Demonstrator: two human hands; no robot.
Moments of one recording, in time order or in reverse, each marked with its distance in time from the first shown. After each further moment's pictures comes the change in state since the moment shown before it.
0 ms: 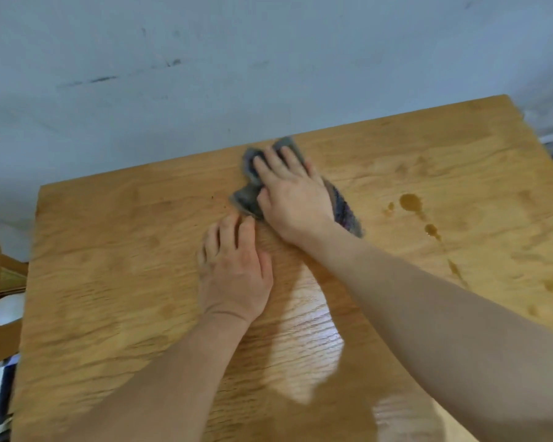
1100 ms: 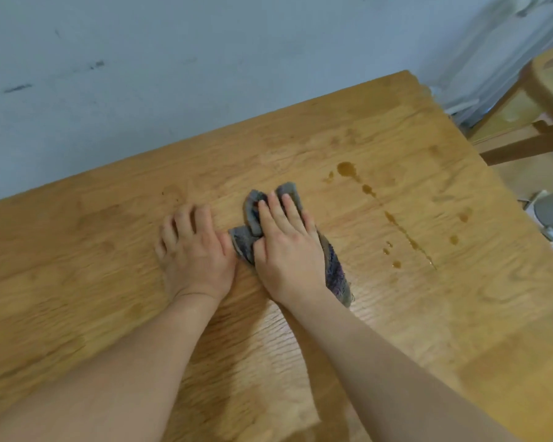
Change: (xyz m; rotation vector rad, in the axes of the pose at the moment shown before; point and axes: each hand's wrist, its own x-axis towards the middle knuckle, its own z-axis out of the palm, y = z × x) left_hand 0.000 -0.001 0.002 -0.067 0.021 -0.014; right_hand -0.124 -0.026 0.015 0.095 0.137 0.375
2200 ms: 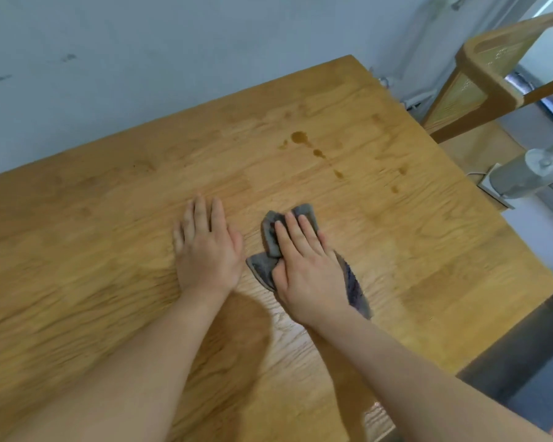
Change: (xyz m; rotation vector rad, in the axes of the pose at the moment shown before) left_hand -0.081 0.030 0.005 0.027 -0.096 0.182; right_hand -0.130 0.061 -0.018 -0.076 -0.014 -0.022
